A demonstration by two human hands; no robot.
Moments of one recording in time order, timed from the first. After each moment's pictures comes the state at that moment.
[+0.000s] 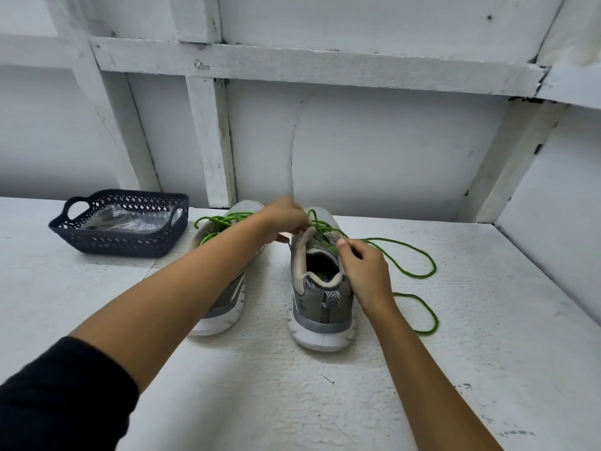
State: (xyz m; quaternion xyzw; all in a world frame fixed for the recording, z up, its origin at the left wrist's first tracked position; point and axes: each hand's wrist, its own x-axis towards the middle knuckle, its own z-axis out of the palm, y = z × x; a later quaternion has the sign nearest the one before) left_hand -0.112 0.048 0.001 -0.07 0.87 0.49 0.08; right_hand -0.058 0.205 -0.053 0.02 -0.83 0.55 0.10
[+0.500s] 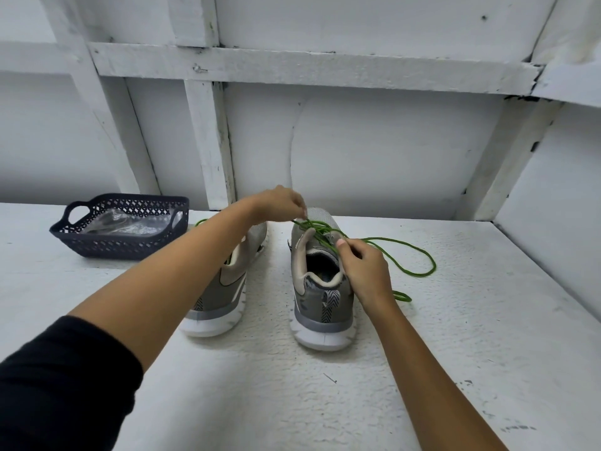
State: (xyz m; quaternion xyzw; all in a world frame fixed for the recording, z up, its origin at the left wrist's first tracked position) left_hand -0.128 0.030 0.021 0.07 0.97 0.23 0.06; right_hand -0.057 0.204 -0.052 0.01 -0.83 0.55 0.10
